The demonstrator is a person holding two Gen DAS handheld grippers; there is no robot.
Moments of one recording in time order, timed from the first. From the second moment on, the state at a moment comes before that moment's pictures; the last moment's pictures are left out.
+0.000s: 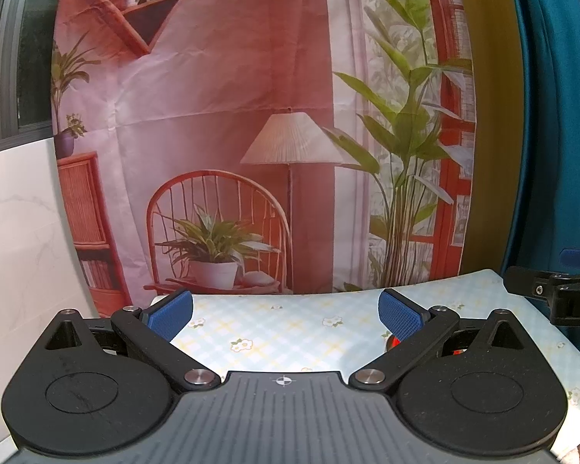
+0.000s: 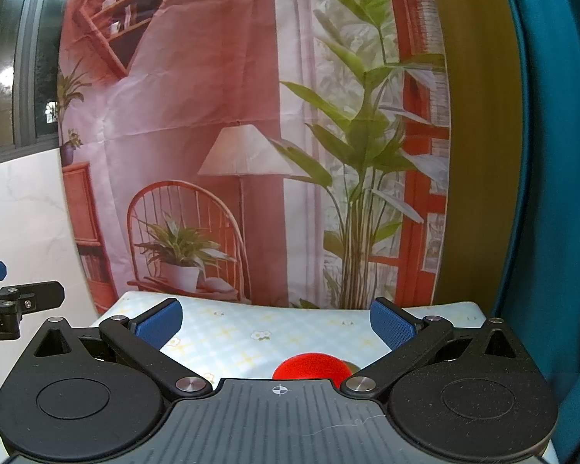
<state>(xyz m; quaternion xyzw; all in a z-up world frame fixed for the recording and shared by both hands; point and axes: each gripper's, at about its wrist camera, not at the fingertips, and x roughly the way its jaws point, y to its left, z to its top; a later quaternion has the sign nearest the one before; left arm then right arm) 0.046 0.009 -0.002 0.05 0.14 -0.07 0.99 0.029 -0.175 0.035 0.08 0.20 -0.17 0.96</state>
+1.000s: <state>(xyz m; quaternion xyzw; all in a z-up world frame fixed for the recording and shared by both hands) 0.049 0.013 0.000 0.05 0.15 -0.07 0.99 0.030 -0.175 0.033 0.09 0.21 -0.17 0.96</state>
